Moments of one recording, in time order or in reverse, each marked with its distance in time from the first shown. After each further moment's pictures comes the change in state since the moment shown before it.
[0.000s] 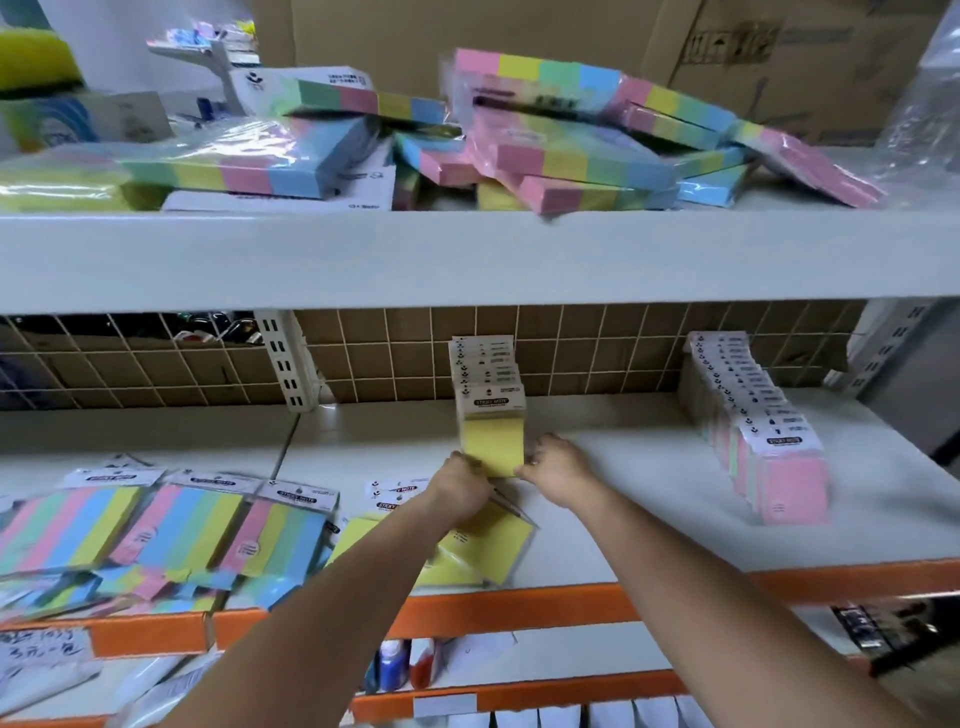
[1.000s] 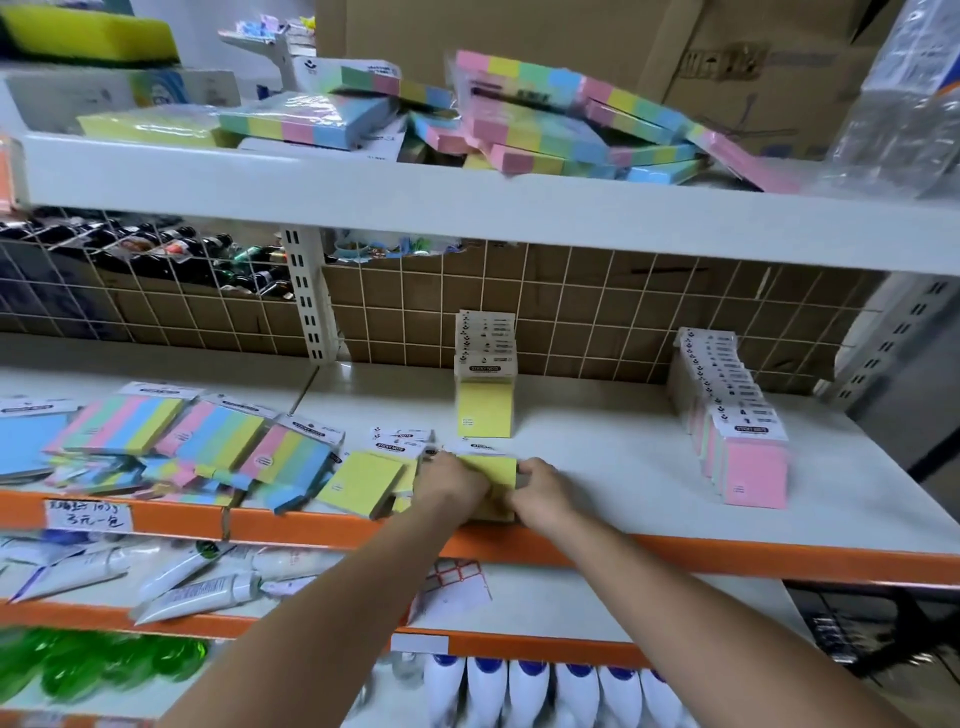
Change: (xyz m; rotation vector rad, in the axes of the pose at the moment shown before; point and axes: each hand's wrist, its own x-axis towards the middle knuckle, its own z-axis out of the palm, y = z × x) left_hand -0.060 -0.011 0.043 -0.138 0.205 -0.198; right_hand -0.089 0.031 0.016 0.136 -0.042 -0.004
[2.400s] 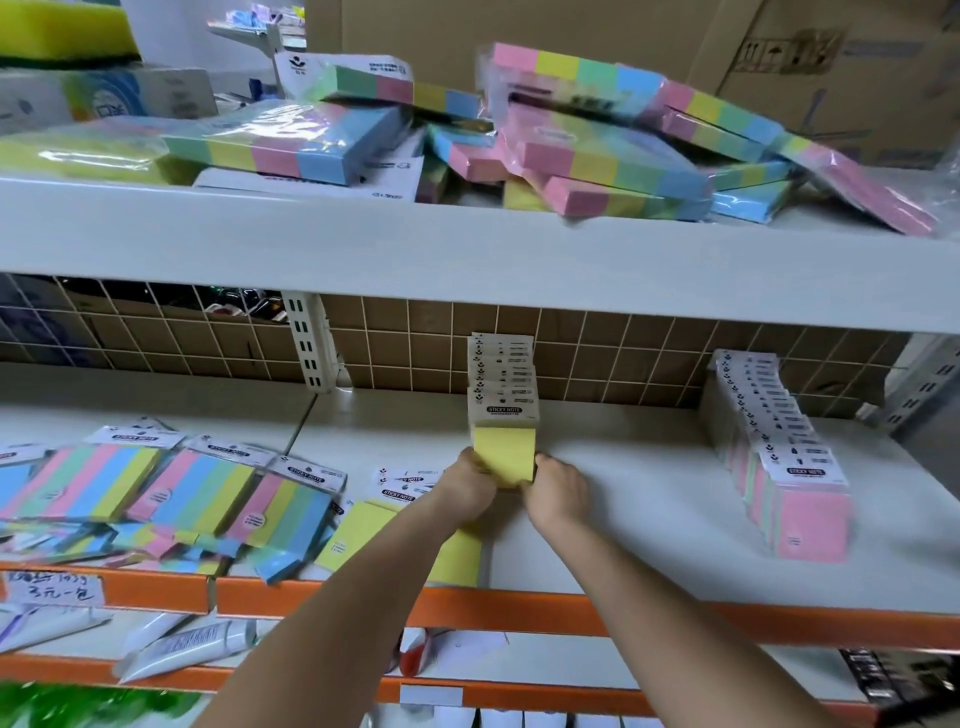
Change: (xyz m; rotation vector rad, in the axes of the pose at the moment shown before) left_hand 0.056 0.026 -0.024 -0.111 -0.231 0.104; right_hand 0.063 -0.038 0.001 -0.519 0.190 -0.087
